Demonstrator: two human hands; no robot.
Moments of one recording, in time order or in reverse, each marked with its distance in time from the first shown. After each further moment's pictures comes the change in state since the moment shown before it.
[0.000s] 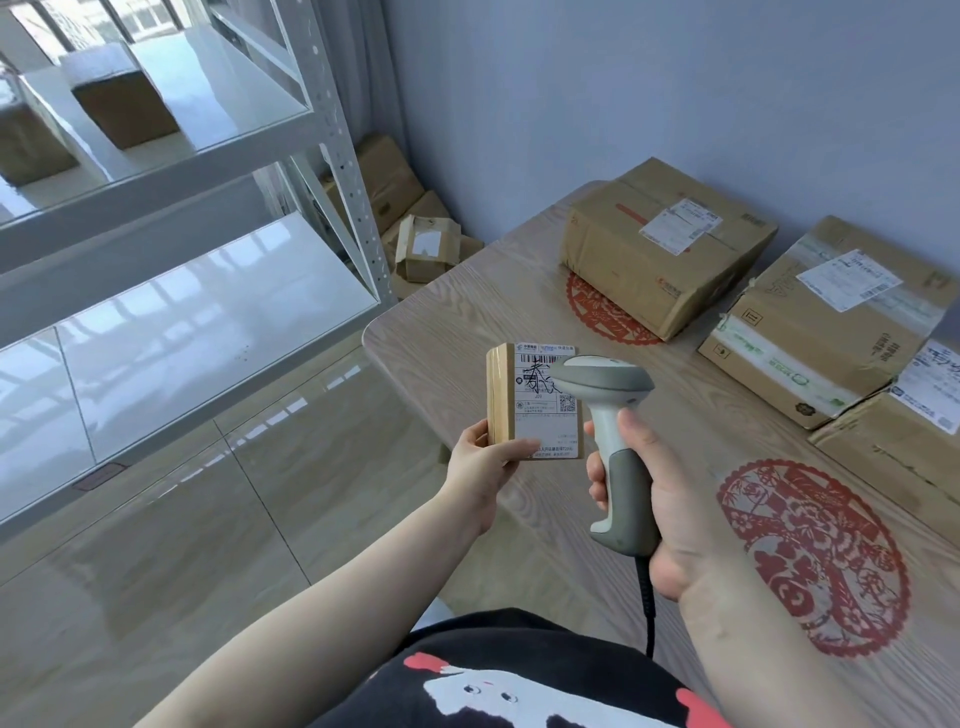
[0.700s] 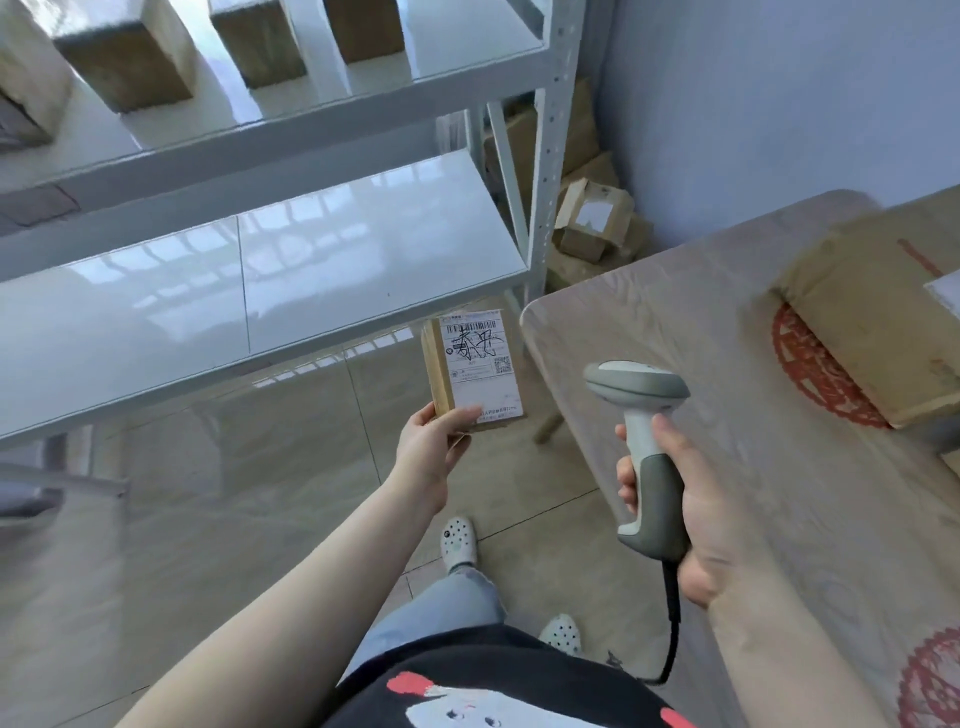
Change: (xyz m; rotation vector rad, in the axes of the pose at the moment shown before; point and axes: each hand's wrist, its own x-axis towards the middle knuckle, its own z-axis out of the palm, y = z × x) left_hand 0.005 0.085 -0.189 -0.292 0.515 0.024; right_hand 0.076 0.027 0.132 -0.174 -0.178 0.191
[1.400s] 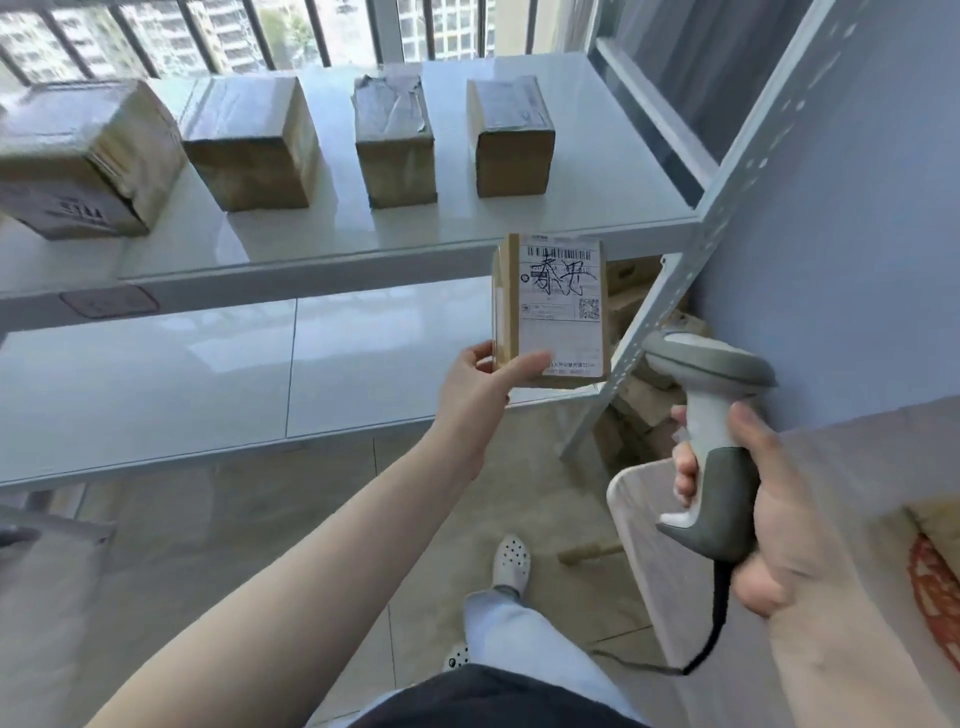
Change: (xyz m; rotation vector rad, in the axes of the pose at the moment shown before) left_hand 0.095 0.240 0.039 0.266 -0.132 0.351; right_hand 0.128 -0.133 0.181 0.110 -0.165 -0.102
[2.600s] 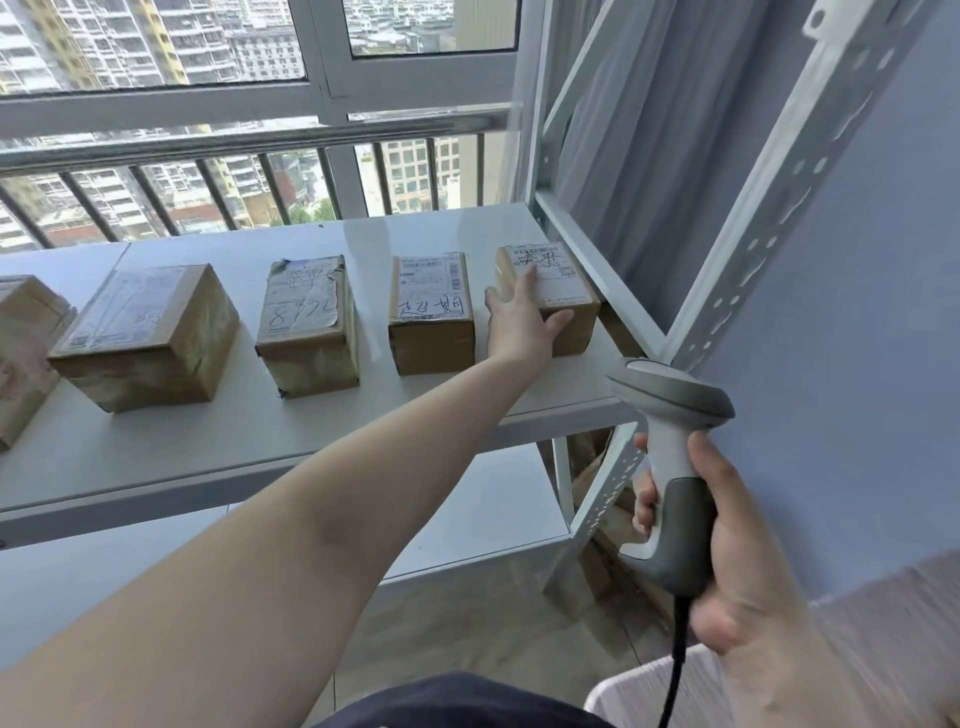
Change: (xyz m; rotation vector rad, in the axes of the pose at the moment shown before) left_hand 0.236 0.165 0.146 0.646 0.070 0.390; right_hand 0.143 -0.106 0.041 0.035 -0.029 -0.174
